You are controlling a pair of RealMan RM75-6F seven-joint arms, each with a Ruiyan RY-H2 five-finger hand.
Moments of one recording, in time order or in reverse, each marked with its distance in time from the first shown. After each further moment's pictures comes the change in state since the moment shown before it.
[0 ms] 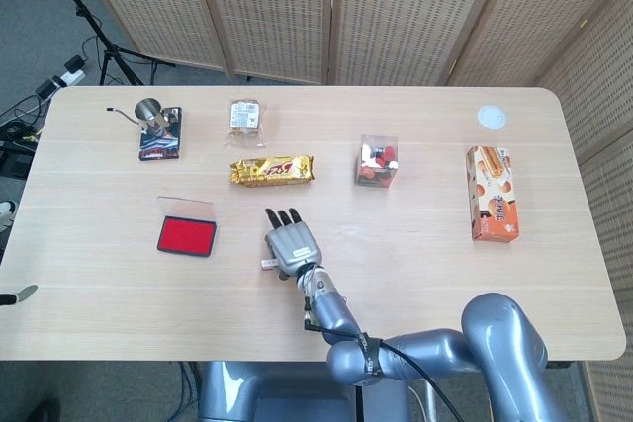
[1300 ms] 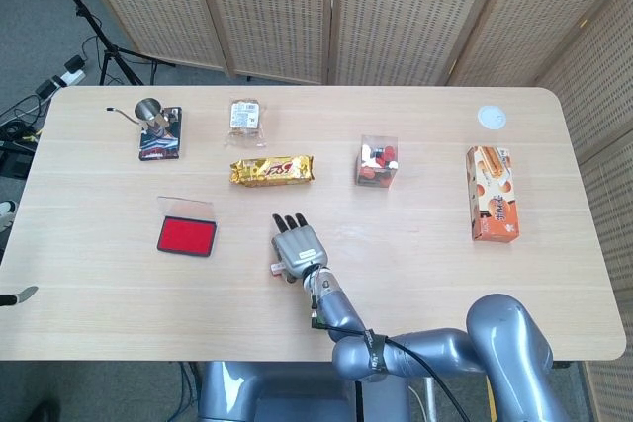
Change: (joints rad) left arm -0.005 0.005 0.008 0.001 0.008 -0.006 -0.004; right arm -0.025 0.018 -0.009 0.006 0.024 -0.059 -0.018
